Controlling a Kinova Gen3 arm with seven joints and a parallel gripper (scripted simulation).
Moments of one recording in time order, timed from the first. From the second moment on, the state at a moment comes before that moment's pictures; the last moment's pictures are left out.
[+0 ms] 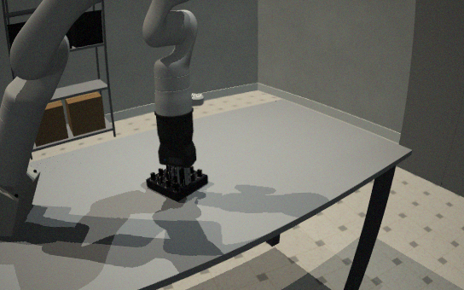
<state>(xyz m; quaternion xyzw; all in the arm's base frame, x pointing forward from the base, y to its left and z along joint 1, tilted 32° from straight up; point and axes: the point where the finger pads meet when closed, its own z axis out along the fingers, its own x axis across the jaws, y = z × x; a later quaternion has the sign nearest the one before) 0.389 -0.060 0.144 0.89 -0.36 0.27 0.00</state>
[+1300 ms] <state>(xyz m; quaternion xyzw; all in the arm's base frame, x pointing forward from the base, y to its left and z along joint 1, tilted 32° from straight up) 0.389 -0.060 0.144 0.88 -0.39 0.27 -0.01</state>
